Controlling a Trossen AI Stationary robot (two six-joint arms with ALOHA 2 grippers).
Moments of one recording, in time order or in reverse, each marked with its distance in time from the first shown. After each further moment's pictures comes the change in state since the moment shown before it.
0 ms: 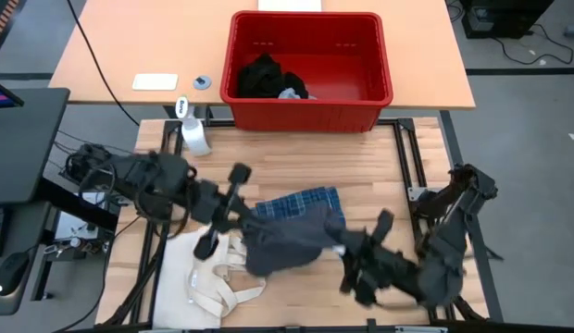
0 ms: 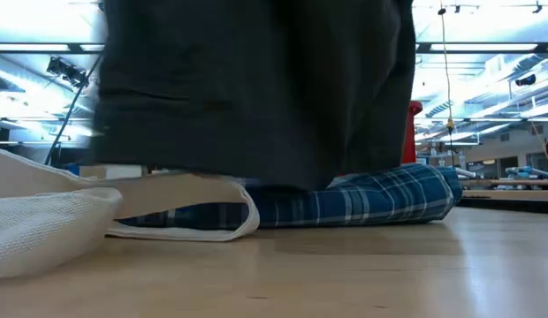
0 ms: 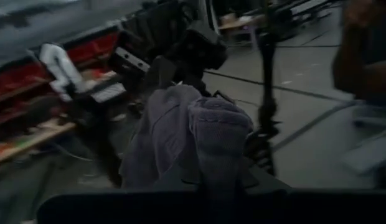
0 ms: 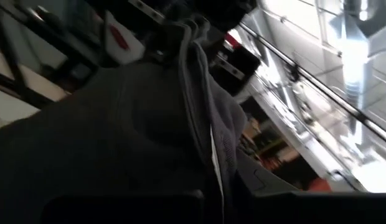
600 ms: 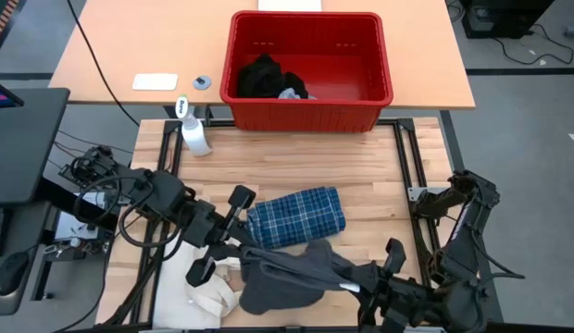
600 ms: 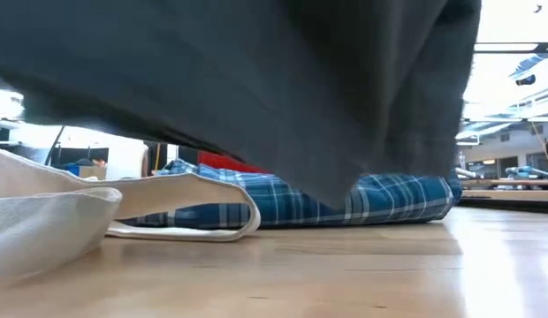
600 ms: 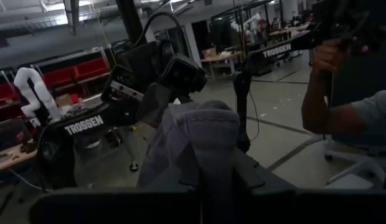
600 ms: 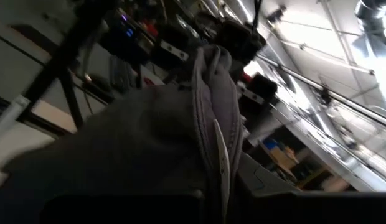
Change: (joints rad) left arm -0.132 0.048 -0.002 0.177 -0.014 -0.057; right arm 0.137 0.041 0.001 0.169 -0.084 0.006
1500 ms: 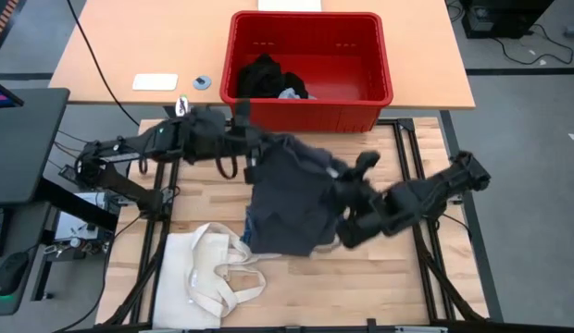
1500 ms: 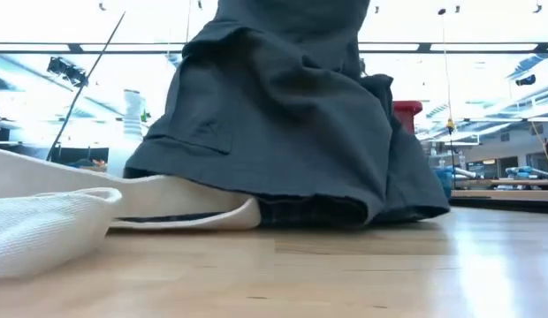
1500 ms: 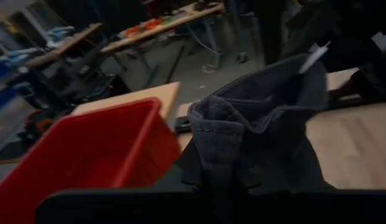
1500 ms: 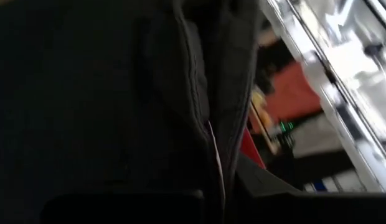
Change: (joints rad) left arm 0.561 -0.006 0.001 -0.334 -0.317 0.050; right arm -0.524 -0.087 0.000 -1.362 0.054 1.059
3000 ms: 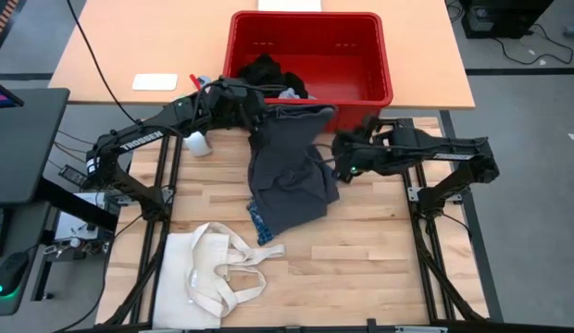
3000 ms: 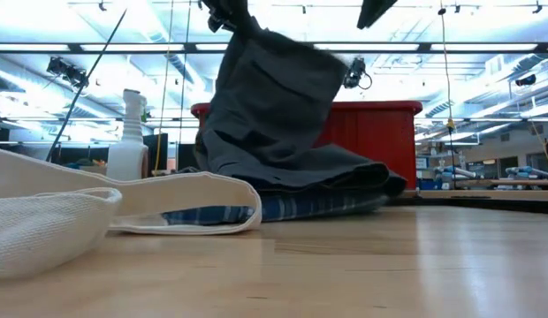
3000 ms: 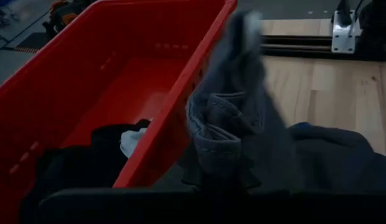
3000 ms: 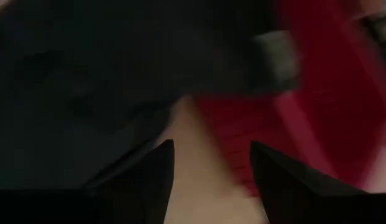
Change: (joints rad) left arm 0.319 0.090 -0.035 -0.145 0.101 -0.119; right arm -0.394 -0.122 -0.085 -0.025 -0.572 0.101
